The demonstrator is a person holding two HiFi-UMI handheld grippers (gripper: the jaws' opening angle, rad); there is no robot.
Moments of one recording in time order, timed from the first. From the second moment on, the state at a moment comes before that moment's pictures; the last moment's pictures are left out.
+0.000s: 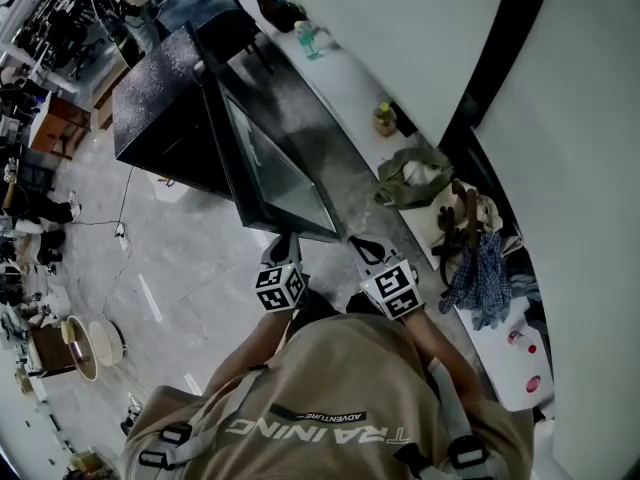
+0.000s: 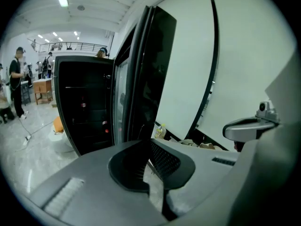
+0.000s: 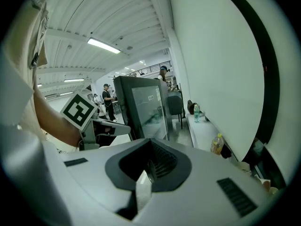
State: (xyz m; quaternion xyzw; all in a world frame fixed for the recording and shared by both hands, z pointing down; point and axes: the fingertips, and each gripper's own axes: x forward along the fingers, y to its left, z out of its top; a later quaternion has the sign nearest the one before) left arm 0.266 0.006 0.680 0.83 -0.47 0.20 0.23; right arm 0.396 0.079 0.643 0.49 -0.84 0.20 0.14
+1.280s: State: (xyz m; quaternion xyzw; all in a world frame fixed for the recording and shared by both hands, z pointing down) left arm 0.180 -0.019 0.636 0.84 -0.48 0.16 0.17; right arm 0.306 0.010 0.622 0.42 -0.87 0.17 0.19
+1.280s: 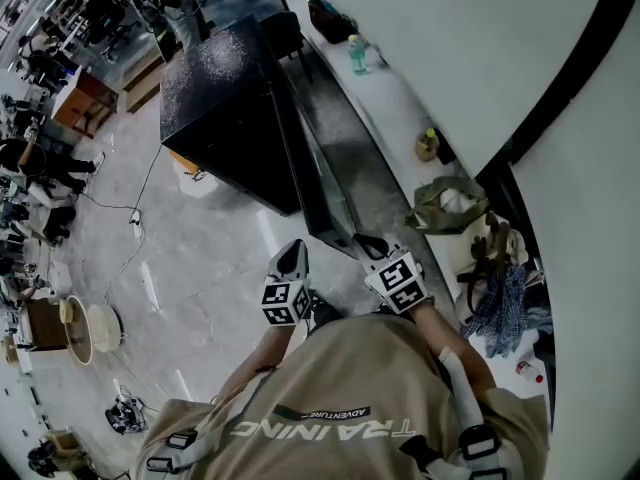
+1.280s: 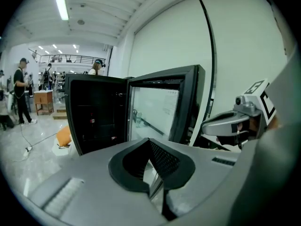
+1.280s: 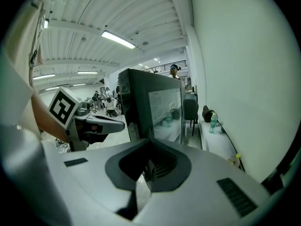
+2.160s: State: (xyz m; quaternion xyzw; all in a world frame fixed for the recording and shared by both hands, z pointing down) left arm 0.123 -0.033 0.636 0.84 -0.49 0.14 0.19; right arm 0.296 -0.006 0.611 0.43 -0.87 0.15 0.21
